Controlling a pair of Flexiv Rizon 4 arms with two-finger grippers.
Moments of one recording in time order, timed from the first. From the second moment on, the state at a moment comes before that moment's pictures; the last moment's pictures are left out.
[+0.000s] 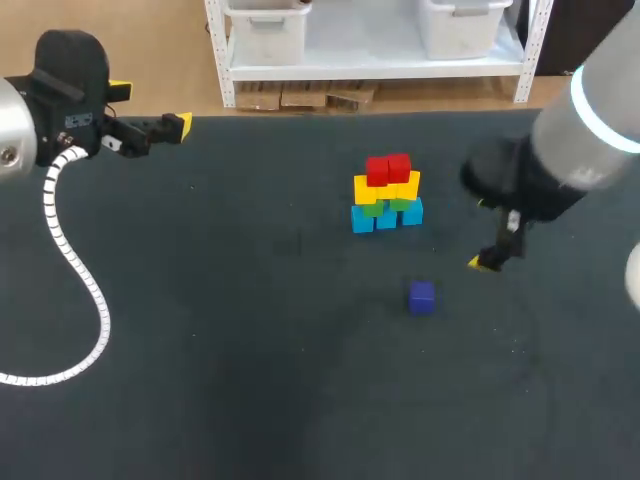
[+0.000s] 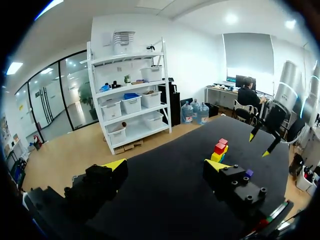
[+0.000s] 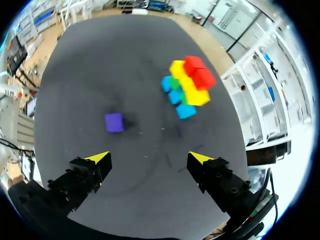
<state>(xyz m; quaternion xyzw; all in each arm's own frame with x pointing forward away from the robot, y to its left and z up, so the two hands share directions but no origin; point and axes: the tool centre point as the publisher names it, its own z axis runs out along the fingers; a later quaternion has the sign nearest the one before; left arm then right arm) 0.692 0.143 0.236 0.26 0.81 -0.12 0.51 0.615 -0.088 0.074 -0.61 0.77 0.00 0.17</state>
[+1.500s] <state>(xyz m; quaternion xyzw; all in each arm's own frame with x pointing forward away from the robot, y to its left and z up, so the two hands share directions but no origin) 0.692 0.143 0.236 0.26 0.81 -0.12 0.51 0.602 -0.031 -0.002 -0.71 0.69 -0.02 0.16</state>
